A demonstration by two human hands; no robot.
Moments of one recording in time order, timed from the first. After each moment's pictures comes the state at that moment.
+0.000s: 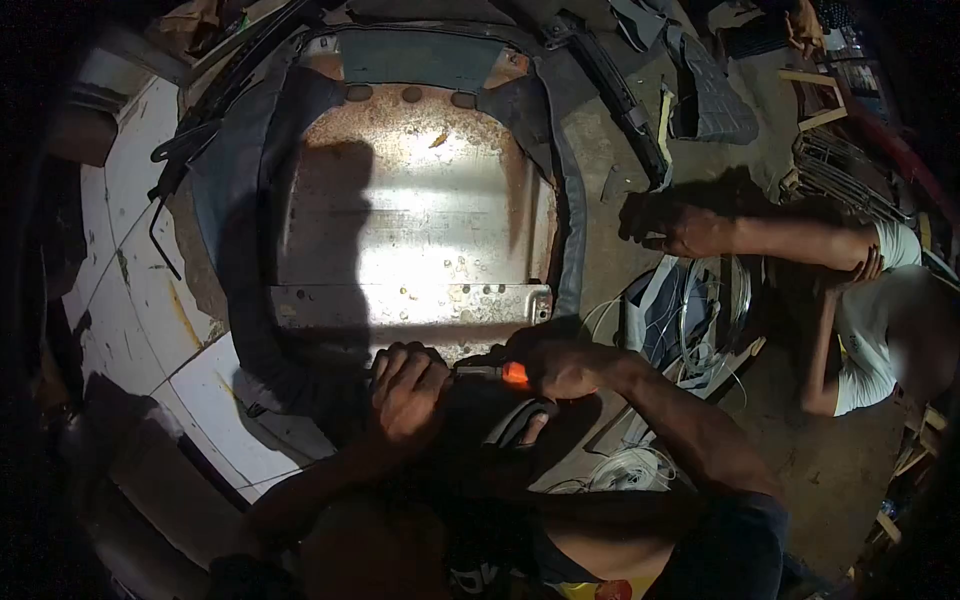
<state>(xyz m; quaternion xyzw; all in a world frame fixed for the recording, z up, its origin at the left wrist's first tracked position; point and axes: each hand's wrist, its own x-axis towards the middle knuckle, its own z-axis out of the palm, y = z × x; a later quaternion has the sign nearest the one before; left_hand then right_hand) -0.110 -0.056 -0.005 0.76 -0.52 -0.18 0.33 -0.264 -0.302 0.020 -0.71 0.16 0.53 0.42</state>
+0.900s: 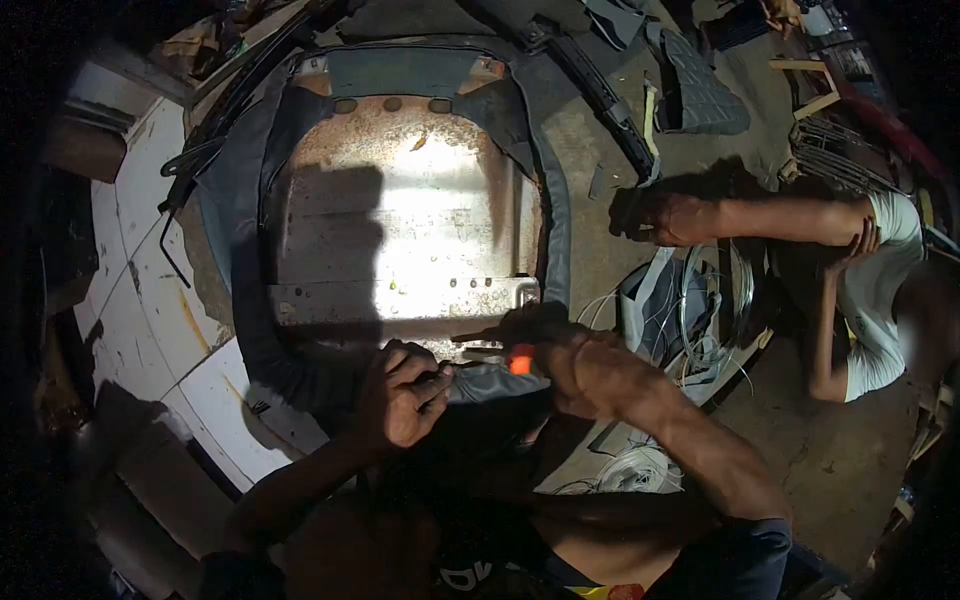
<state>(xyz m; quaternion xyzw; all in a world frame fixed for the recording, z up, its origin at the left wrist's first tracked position) -0.095 -0.050 0.005 0.68 -0.60 -0.24 0.34 -0.282 -0.300 0.106 -0.86 0.12 0.40 0.31</state>
